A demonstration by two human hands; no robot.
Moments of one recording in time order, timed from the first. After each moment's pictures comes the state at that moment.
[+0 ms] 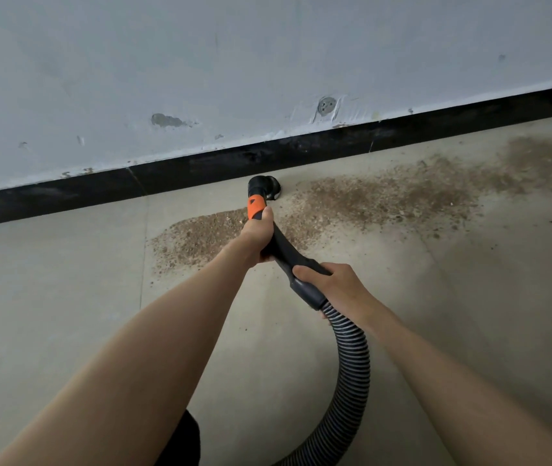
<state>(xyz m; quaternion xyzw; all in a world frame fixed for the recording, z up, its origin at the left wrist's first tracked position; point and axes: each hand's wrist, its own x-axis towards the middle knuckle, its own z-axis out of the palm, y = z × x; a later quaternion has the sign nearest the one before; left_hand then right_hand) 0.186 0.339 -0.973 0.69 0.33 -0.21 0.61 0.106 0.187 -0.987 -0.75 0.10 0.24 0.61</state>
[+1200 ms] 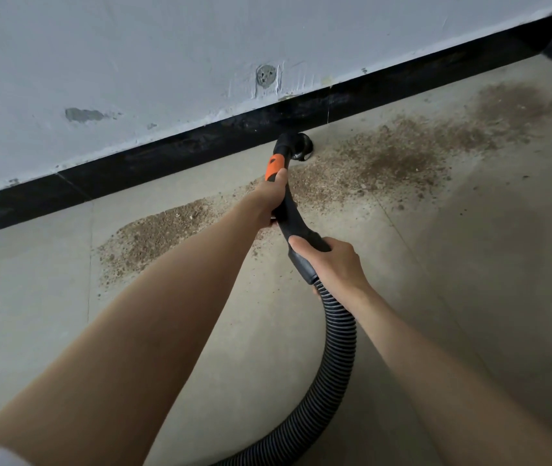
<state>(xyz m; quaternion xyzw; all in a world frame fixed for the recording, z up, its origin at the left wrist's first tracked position) 0.240 0.229 -0.977 0.75 0.26 -0.25 0.55 0.121 0.120 -1.010 -0.72 0.20 0.15 0.64</state>
